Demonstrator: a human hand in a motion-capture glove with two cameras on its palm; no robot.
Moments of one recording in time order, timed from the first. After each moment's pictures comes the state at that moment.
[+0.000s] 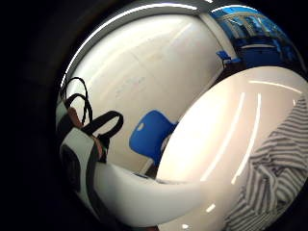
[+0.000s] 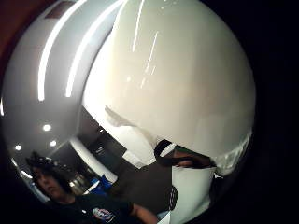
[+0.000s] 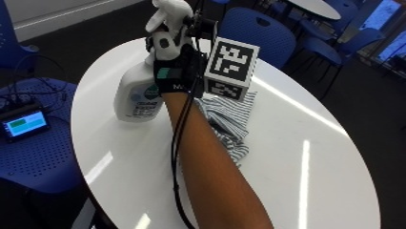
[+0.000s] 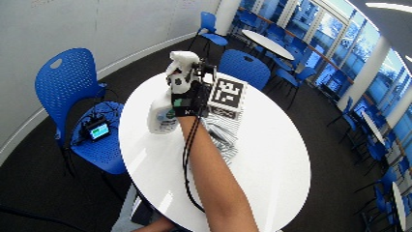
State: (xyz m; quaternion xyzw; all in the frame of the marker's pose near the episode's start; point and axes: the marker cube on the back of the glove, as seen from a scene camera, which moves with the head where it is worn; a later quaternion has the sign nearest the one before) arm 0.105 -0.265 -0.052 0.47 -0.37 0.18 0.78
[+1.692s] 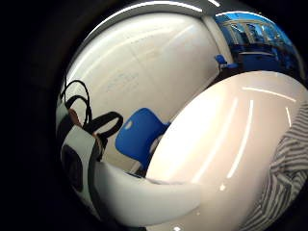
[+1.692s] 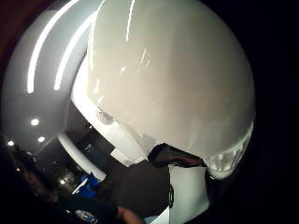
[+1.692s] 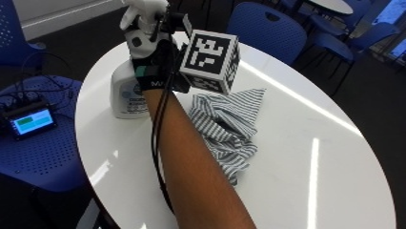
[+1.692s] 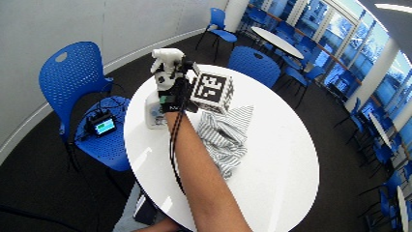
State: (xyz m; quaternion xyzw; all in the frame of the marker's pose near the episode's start) arm 0.085 -0.288 -0.042 0.47 -0.28 0.21 0.81
